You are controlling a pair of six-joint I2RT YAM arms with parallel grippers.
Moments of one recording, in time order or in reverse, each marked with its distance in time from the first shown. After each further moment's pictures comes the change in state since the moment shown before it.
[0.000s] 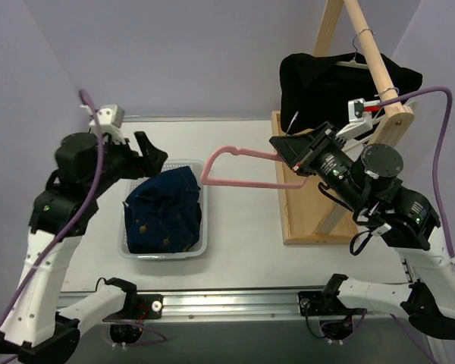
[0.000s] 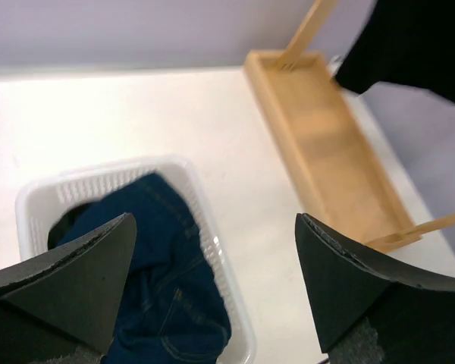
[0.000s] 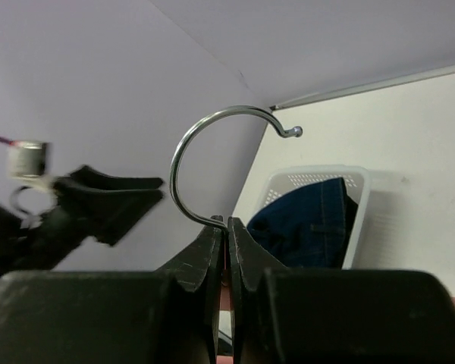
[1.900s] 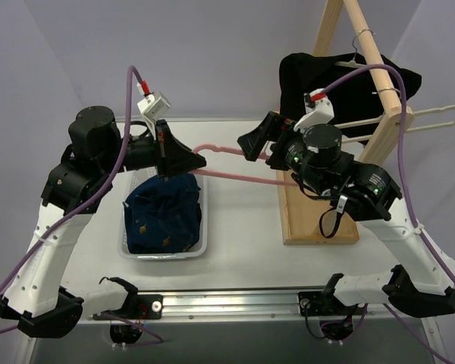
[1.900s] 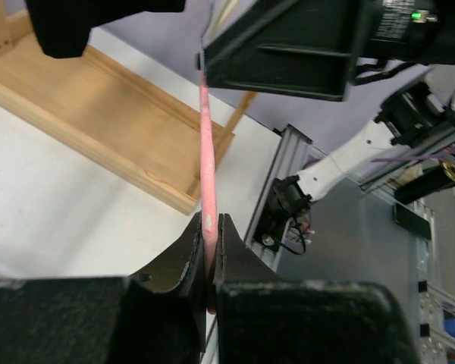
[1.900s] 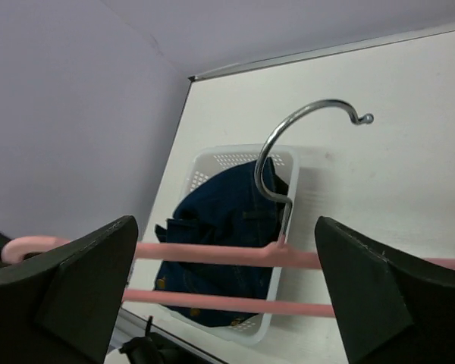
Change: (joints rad) left arm -0.151 0.183 0.237 0.087 0.684 0.022; right arm 0.000 0.218 0.133 -0.196 0.101 -0.071
